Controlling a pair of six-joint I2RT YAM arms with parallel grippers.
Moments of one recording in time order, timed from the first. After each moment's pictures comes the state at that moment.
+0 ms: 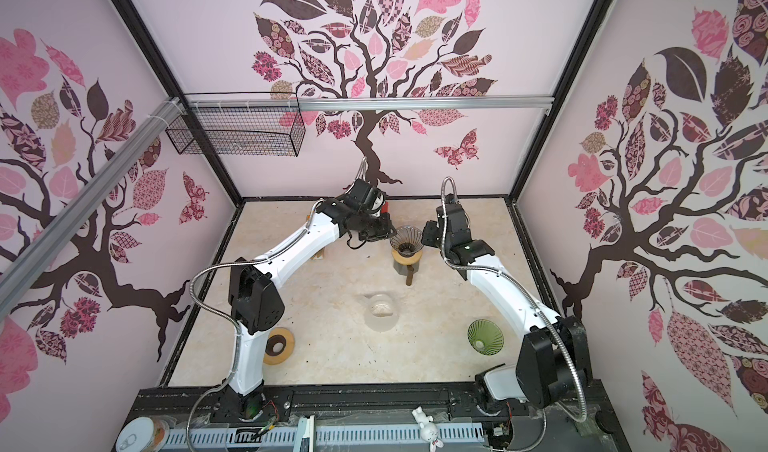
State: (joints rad) left arm -0.63 2.09 2.06 -0.83 0.24 -0.63; right arm 0.32 1.39 1.11 -0.29 0.10 0.47
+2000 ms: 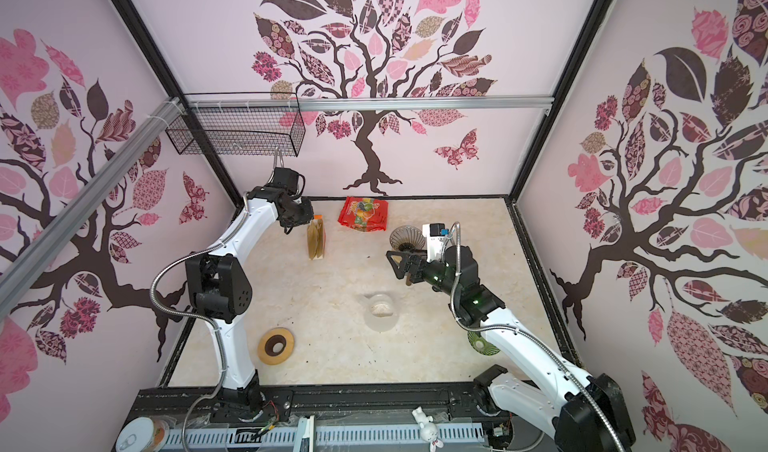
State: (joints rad) left arm -0.16 2.06 1.95 -0.91 0.00 -0.34; right arm 0.49 1.02 0.67 0.17 -0.31 0.60
